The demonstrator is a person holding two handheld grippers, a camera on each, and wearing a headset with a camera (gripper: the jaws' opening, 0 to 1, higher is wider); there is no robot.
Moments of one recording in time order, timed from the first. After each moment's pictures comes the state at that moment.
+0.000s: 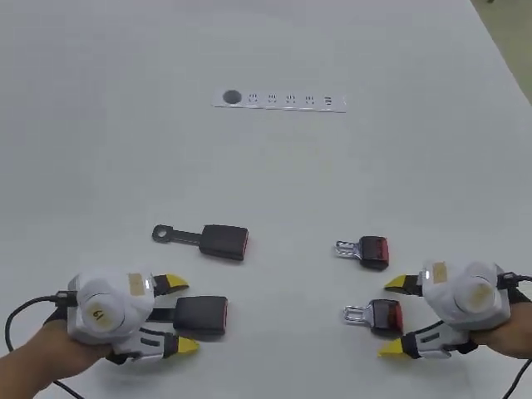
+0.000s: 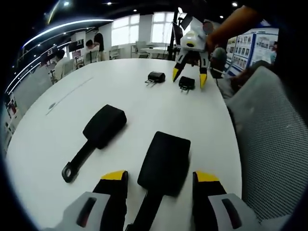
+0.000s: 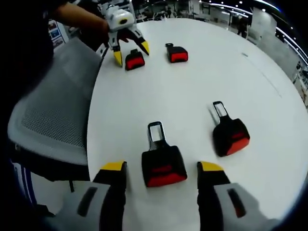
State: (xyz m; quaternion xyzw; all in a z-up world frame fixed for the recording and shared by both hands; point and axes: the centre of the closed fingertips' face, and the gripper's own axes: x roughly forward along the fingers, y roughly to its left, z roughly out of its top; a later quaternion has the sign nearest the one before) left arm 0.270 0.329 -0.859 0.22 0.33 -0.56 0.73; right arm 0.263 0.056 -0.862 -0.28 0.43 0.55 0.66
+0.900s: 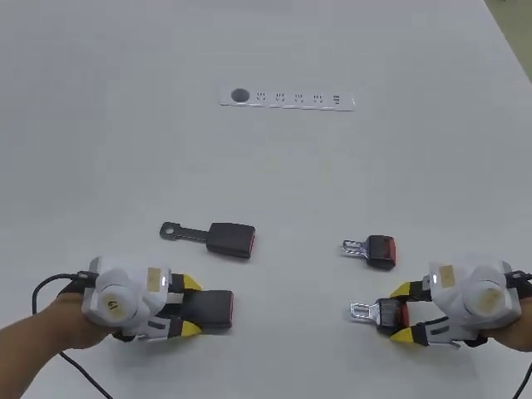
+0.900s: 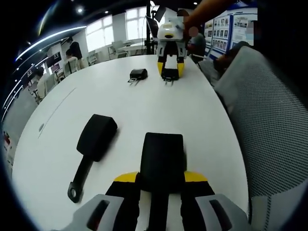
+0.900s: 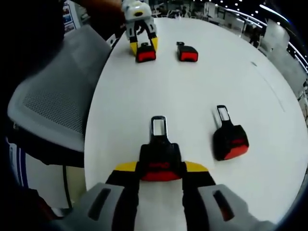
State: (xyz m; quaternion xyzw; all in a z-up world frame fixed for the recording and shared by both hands) left arm 0.272 0.327 -0.859 0.28 0.31 -0.61 0.67; right arm 0.265 0.052 -0.864 -0.31 0.40 0.57 0.64
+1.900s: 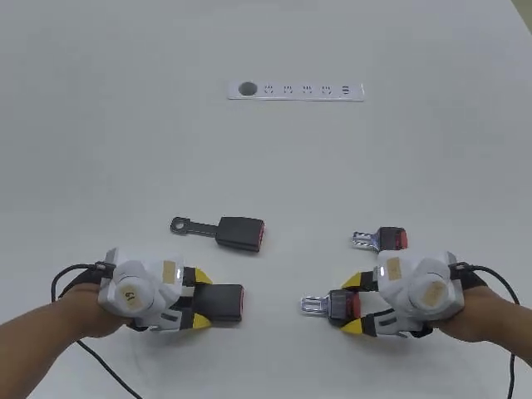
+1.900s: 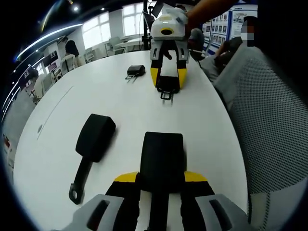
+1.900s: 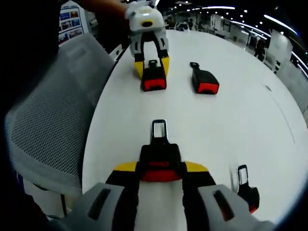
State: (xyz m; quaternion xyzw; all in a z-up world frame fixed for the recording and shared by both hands) left arm 0.272 0.329 -0.861 0.30 0.32 -0.61 0.66; right arm 0.265 0.159 -0.862 -0.29 0.35 0.62 0.65
